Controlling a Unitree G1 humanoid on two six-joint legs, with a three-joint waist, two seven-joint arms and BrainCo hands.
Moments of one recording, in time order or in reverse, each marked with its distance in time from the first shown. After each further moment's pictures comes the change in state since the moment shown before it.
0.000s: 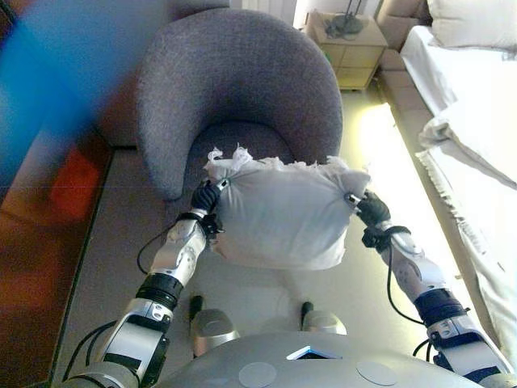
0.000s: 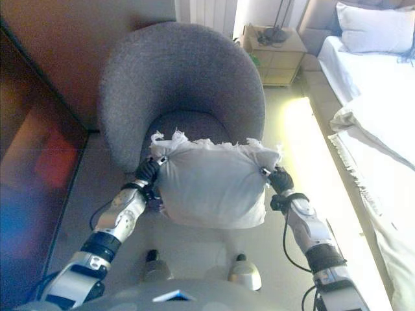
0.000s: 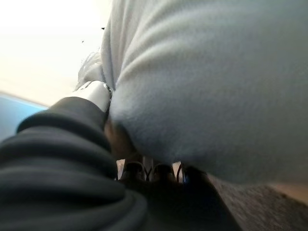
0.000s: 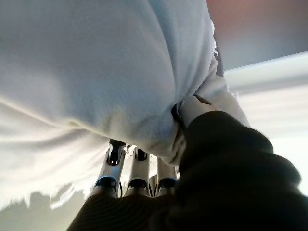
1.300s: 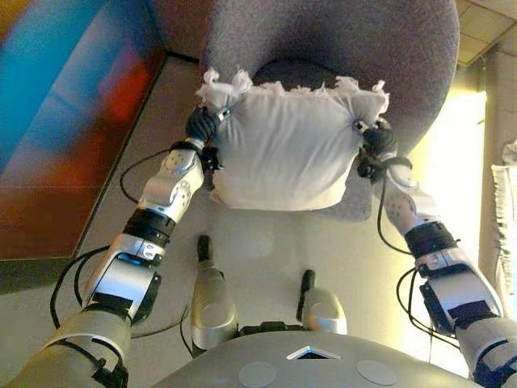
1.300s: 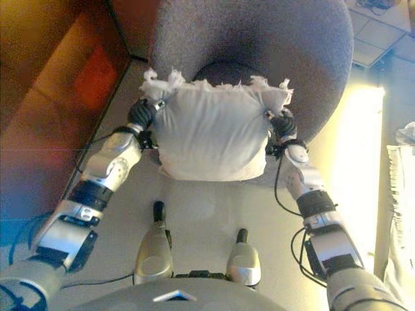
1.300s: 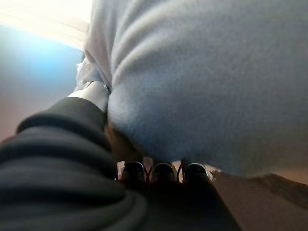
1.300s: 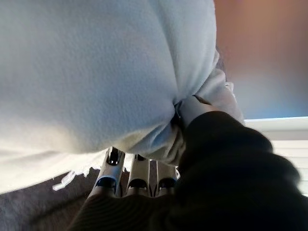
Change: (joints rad) left arm -0.473 0.111 -0.088 -0.023 -0.020 0.154 0.158; right arm -0.502 -0.038 0.052 0.204 0.121 -0.014 -0.228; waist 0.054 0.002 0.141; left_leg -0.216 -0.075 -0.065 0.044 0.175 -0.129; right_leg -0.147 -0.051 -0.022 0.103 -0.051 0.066
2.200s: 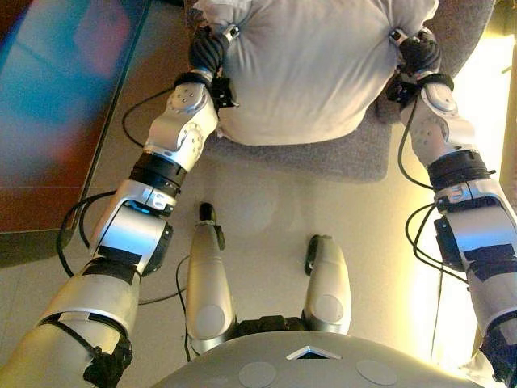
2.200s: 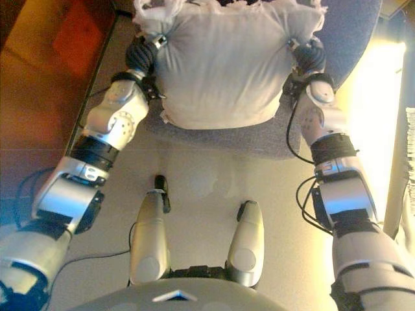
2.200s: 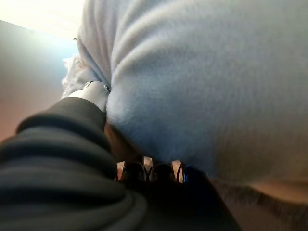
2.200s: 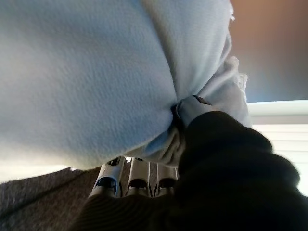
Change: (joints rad) left arm -0.308 -0.063 -0.026 0.184 -0.162 -0.092 0.093; right arm -0.385 -0.051 0.005 0.250 0.014 -0.005 -0.017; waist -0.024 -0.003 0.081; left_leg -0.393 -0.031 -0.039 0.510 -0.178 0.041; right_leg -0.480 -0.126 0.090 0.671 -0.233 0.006
